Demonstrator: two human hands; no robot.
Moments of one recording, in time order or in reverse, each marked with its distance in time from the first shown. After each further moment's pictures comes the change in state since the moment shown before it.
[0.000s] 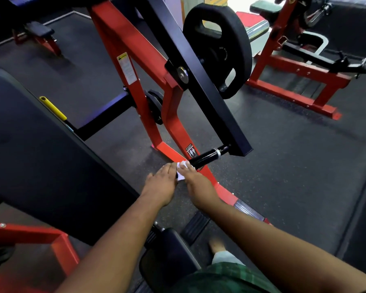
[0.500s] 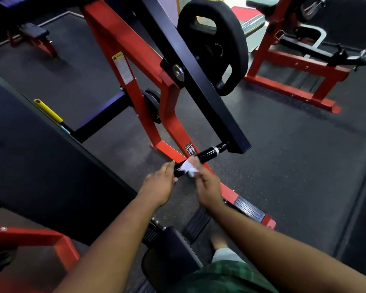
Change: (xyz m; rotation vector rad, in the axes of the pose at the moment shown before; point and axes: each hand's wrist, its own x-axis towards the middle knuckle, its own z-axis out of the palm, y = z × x) left_hand -0.002 -0.003 -0.004 -0.070 0.010 0.039; right_hand -0.013 0.014 0.003 0.358 0.375 0.127
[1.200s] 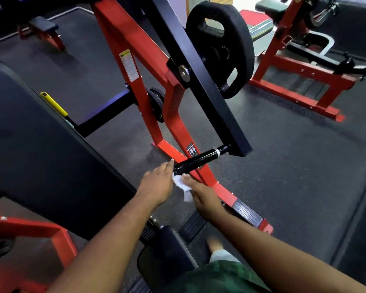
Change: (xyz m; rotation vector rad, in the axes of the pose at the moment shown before) left_hand -0.006 0.001 -0.006 0.102 0.008 -0.026; right_hand -0.018 0.006 -0.019 -0.263 -0.365 -0.157
